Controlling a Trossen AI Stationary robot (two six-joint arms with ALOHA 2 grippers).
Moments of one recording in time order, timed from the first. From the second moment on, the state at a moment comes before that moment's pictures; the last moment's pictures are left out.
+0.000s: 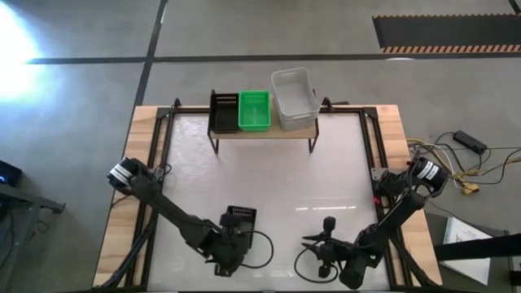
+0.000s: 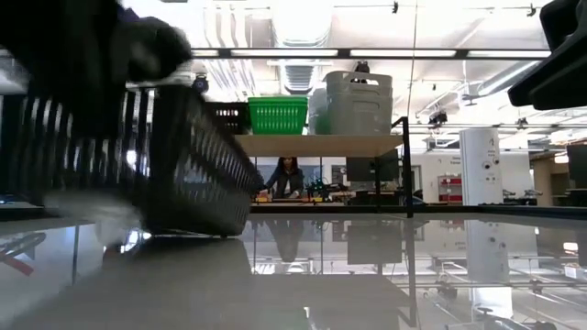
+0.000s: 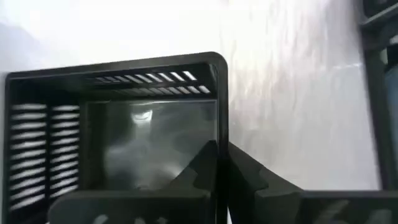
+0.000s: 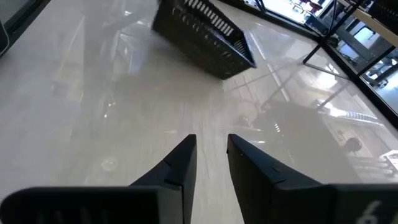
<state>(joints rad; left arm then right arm) -0.63 1.83 1.38 -0.71 -0.19 -0.49 0.94 1.78 0.88 -0.02 1.00 0.45</state>
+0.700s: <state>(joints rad) -0.01 1.42 1.69 -1.29 -0.53 -0.02 0.94 1.78 0.87 -0.01 1.00 0.45</state>
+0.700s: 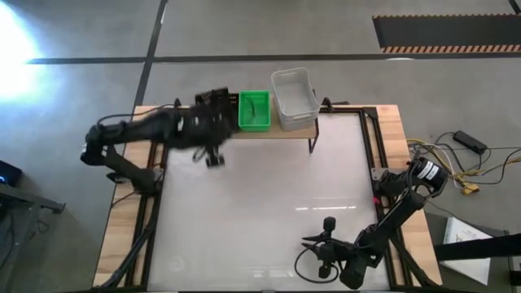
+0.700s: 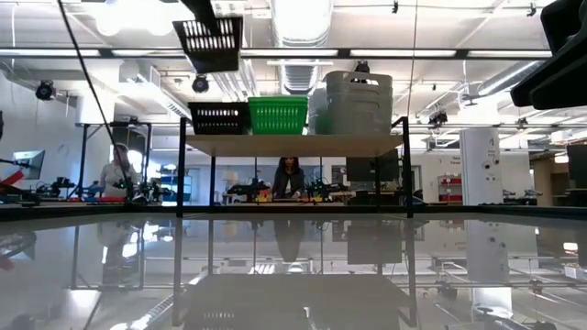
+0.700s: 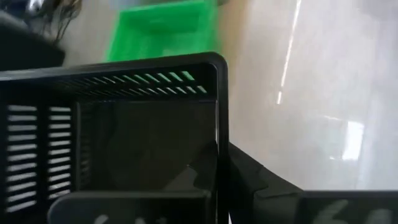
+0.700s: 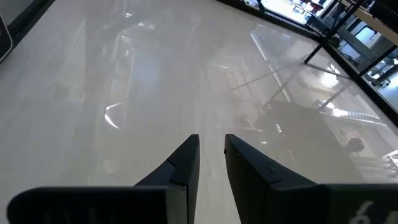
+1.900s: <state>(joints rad) 0.40 1.47 1.54 -1.05 -0.06 0.41 0.94 1.78 0.87 0.02 1.00 0.46</state>
